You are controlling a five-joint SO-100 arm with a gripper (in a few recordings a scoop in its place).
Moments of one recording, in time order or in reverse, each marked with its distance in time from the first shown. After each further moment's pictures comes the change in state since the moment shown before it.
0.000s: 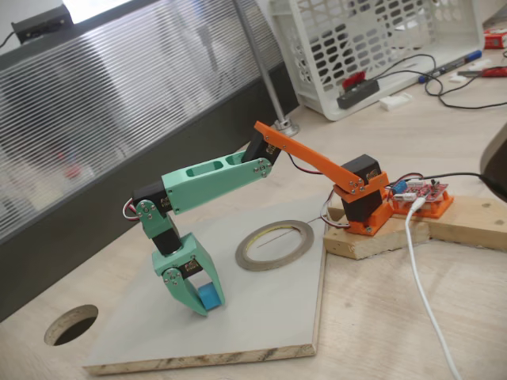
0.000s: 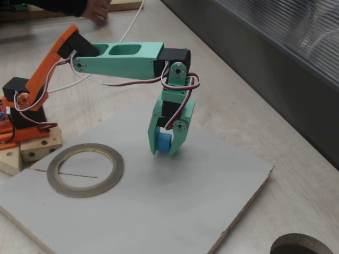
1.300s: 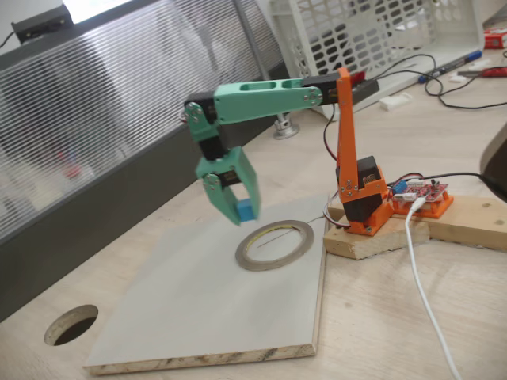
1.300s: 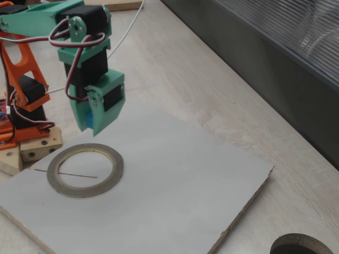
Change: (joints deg) arm 21.7 51.7 48.1 -0.2 -0.3
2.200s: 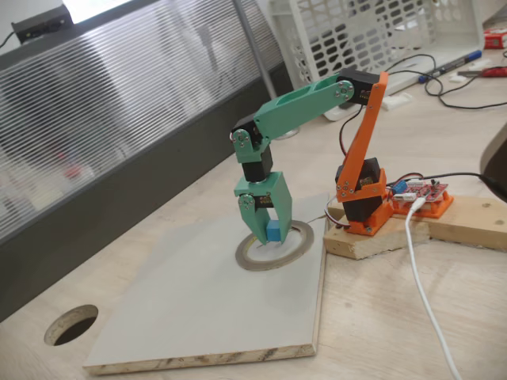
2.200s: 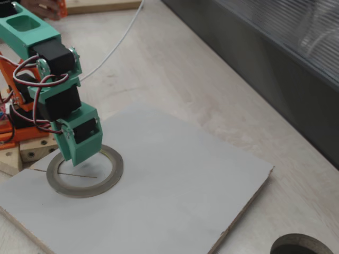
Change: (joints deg) arm 9.8 16.1 34.5 -29.6 0.1
